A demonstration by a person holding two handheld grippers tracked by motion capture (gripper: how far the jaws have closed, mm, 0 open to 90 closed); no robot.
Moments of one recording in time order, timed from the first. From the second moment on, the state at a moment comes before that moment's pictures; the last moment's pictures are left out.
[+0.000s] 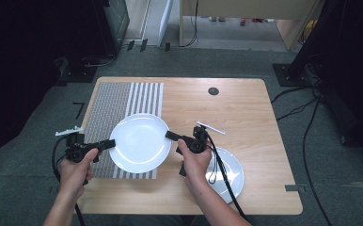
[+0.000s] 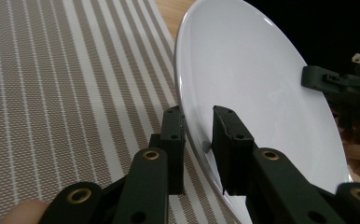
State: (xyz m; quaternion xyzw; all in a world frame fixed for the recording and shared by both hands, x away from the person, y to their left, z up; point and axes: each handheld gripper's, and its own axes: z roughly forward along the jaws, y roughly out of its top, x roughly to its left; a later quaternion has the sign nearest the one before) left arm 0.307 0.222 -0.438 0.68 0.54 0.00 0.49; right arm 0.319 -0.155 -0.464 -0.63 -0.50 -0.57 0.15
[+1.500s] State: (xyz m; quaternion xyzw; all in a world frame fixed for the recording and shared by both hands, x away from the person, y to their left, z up) left arm 0.414 0.269 -0.486 0.60 0.65 0.04 0.45; right arm 0.407 -0.071 -0.533 -0.70 -0.42 -0.55 0.16
